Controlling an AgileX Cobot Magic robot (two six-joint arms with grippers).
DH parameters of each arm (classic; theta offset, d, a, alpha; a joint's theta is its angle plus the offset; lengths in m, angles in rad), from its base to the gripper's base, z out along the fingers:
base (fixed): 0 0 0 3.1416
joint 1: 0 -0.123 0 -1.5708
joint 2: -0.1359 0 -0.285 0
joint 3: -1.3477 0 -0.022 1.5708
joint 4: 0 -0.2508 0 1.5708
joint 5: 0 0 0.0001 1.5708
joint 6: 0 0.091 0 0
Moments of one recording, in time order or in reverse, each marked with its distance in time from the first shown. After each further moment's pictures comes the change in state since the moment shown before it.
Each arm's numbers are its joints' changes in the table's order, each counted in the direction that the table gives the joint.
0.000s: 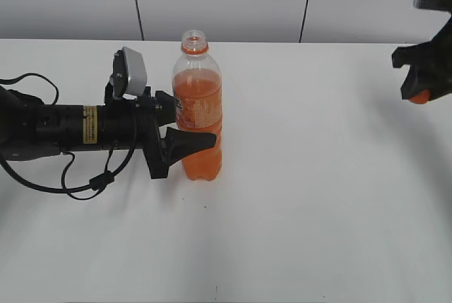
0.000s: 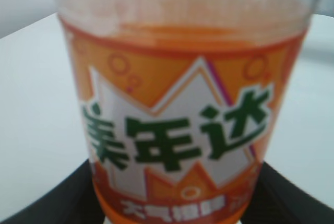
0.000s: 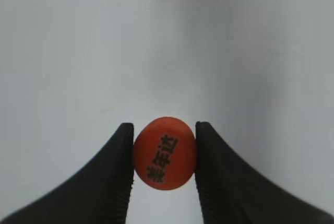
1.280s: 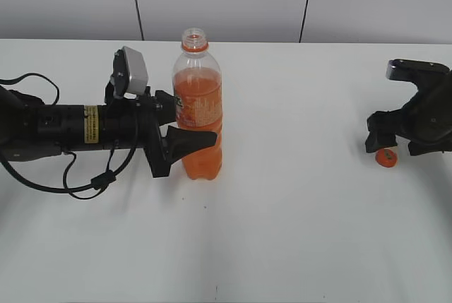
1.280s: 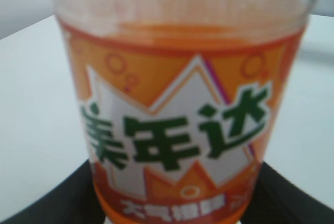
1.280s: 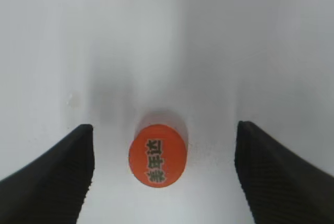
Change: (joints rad) left arm 0.001 0.002 -0.001 0.025 0.008 0.000; right arm -0.002 -0.159 -0.241 -0.139 -0.365 -0.148
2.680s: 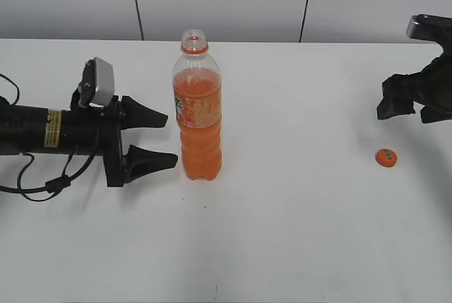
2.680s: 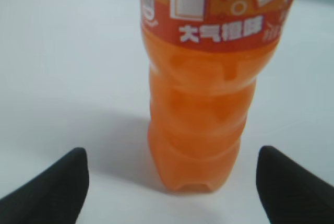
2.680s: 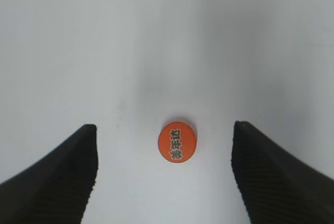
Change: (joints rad) left arm -0.152 -0.003 -0.006 -0.224 0.027 -0.029; right arm -0.001 0.191 0.000 -0.019 0.070 -0.005
